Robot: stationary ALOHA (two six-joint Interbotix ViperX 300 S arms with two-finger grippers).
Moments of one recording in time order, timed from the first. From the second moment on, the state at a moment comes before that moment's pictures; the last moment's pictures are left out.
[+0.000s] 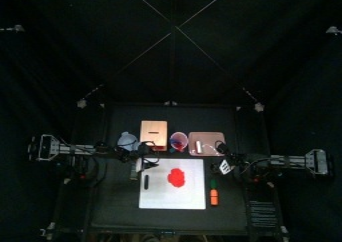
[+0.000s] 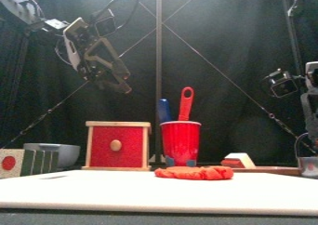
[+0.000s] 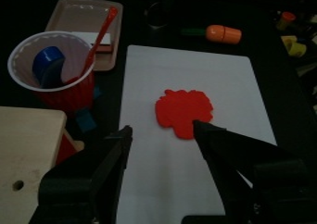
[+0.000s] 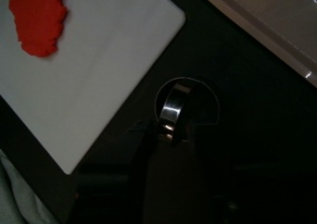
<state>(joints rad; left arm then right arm) 0.12 -0.31 0.88 1.11 -0.17 -1.14 -0.20 -0.74 1.27 0.22 0.47 0.55</state>
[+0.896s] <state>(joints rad) 0.12 -0.31 0.88 1.11 -0.17 -1.14 -0.06 -0.38 0.96 0.17 0.21 0.54</state>
